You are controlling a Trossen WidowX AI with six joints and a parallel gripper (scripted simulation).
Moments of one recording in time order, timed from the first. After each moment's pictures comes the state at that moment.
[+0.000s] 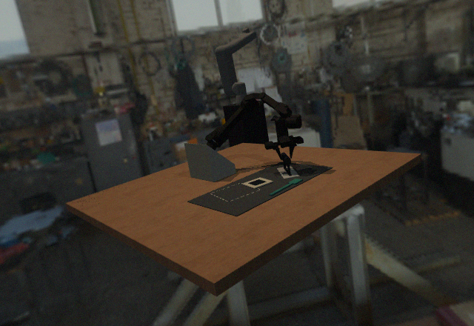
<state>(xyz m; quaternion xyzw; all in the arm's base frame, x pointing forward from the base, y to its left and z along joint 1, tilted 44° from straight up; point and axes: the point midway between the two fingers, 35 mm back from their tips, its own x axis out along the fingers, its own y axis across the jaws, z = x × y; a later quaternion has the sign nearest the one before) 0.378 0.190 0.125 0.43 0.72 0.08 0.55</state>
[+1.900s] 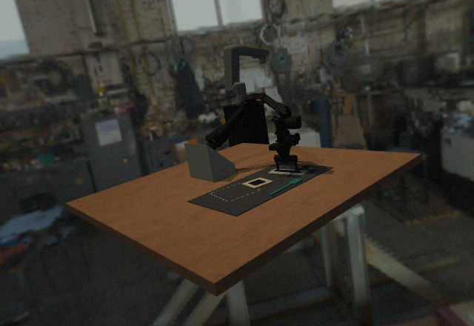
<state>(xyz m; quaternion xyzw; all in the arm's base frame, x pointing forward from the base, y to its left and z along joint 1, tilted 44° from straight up) 0.377 0.189 0.122 0.17 0.63 0.36 0.67</state>
